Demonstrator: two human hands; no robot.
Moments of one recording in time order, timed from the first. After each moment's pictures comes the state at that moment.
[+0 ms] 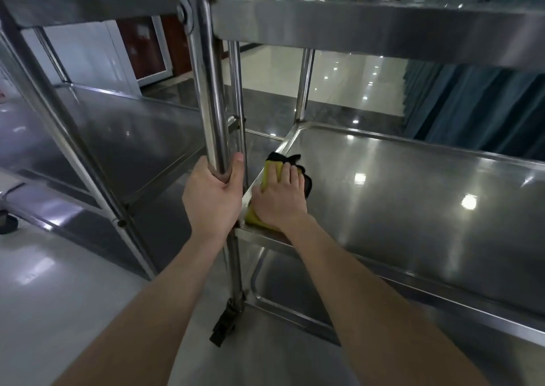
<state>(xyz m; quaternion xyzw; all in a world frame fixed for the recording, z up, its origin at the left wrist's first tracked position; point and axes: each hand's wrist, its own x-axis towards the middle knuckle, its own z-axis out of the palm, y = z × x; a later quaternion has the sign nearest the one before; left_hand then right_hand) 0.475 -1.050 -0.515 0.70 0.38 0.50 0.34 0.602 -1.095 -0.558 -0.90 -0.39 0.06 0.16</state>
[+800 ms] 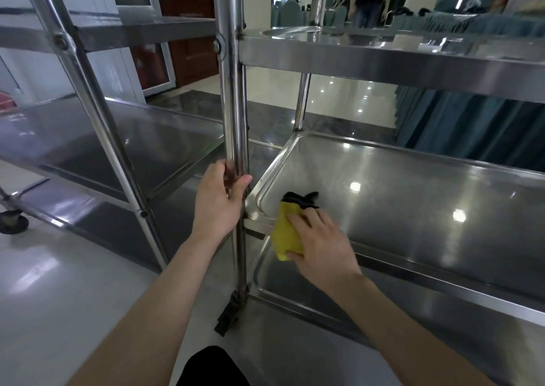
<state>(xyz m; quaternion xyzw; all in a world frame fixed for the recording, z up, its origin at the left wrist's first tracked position) 0.437 -1.050 -0.519 0.80 0.27 0.42 0.34 0.549 -1.252 -0.562 -0.84 -0.51 -0.15 0.12</state>
